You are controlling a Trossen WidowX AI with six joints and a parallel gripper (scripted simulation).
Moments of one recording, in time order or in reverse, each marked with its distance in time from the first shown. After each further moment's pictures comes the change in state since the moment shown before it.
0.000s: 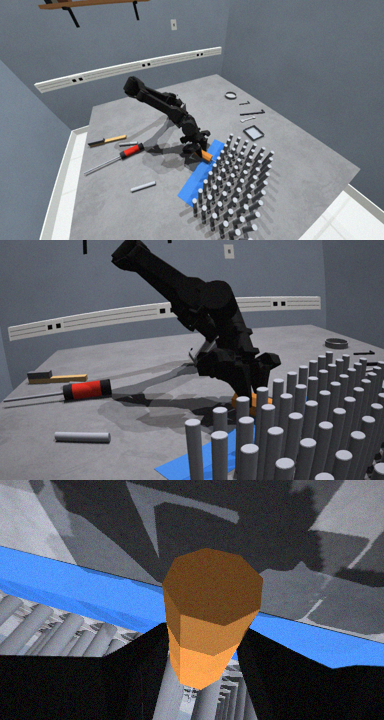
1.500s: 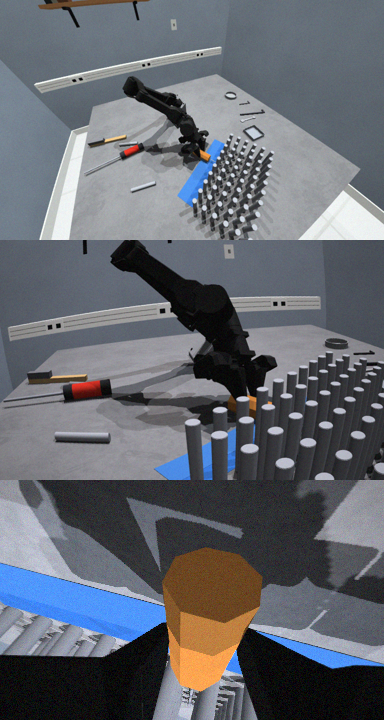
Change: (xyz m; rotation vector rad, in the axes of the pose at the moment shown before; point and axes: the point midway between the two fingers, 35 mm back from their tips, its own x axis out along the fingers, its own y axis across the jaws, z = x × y) arm 0.000 -0.002 0.012 0.000 -0.009 -0.004
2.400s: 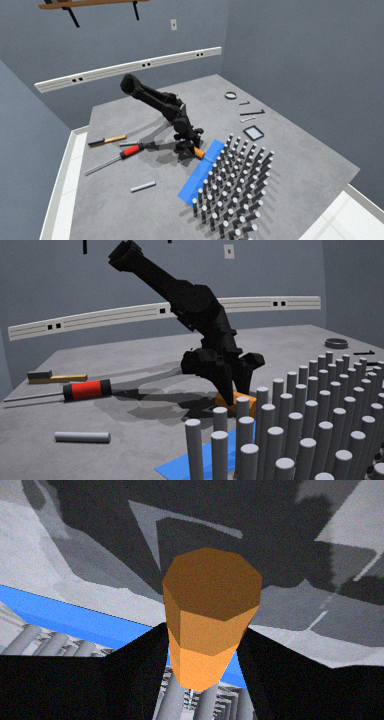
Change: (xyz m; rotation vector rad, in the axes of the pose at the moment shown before) arm -0.018 0.001 0.028 0.003 -0.012 0.006
